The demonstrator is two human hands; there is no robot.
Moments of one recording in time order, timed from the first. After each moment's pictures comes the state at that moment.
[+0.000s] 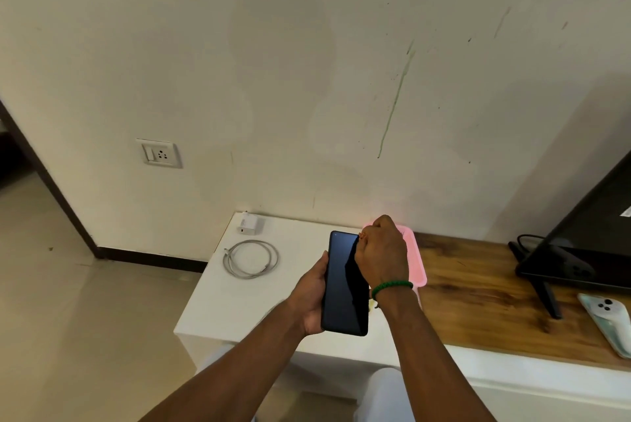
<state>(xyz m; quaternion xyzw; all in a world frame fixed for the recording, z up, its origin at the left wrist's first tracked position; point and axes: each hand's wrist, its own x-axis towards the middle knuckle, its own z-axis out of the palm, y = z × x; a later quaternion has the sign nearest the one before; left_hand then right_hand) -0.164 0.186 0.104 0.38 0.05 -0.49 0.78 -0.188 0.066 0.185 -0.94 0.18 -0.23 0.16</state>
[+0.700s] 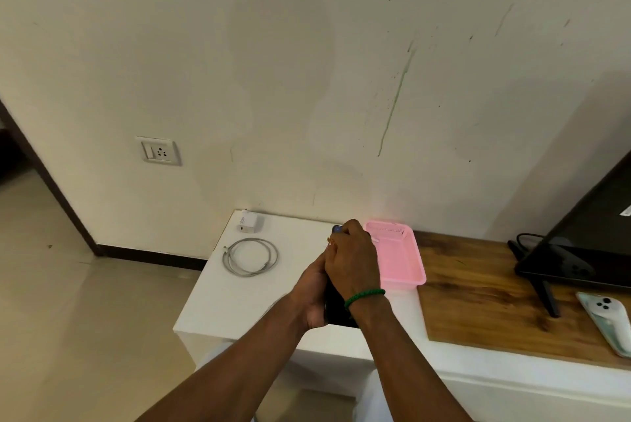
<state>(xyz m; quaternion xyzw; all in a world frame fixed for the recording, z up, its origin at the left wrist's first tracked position) -0.171 0.186 0.136 0.33 0.04 -0.54 0.78 -0.190 0.110 0.181 -0.95 0.11 -0.21 0.21</state>
